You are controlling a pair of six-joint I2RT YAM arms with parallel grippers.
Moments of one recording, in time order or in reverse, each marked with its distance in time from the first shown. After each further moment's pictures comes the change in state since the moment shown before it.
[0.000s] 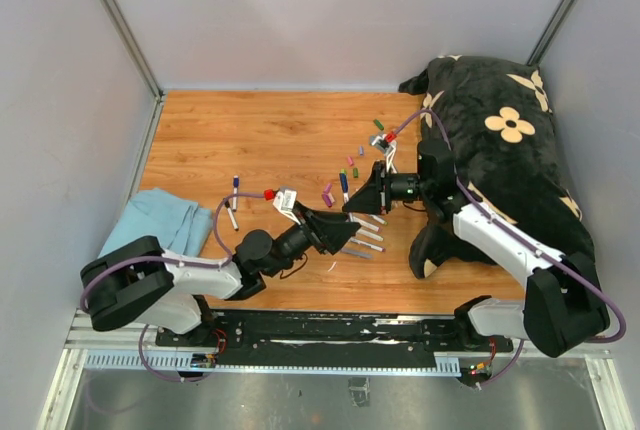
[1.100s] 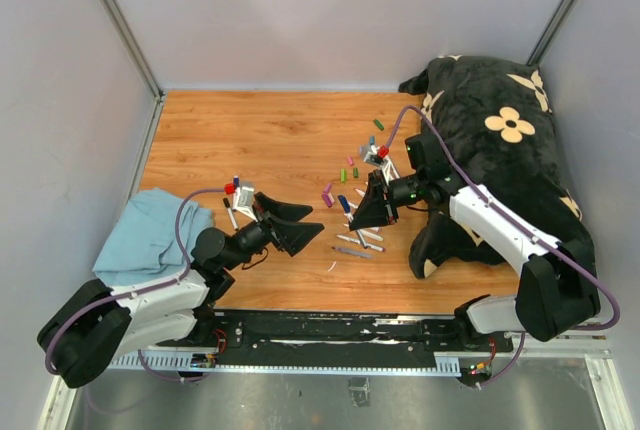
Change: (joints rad) left arm 0.342 -0.377 -0.171 -0.119 0.445 -0.005; right arm -0.013 0.083 0.174 -0.551 -0.269 -0.639
